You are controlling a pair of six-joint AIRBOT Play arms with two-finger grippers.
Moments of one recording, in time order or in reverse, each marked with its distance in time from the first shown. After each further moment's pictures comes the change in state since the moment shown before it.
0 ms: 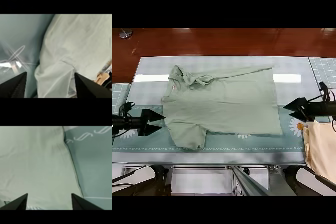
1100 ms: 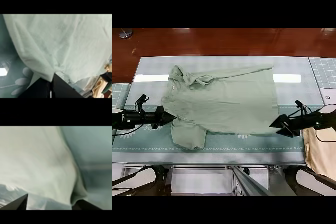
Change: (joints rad) left arm -0.226 0.002 -0.026 -0.148 0.118 0.129; right arm 0.180 -0.079 -0.148 -0.122 -0.053 0.137
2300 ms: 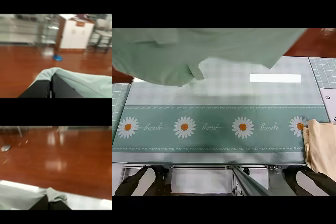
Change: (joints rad) left arm -0.001 0.443 1.159 -0.055 0.101 -0.105; right arm 0.134 0.192 1.479 -0.088 0.092 0.058
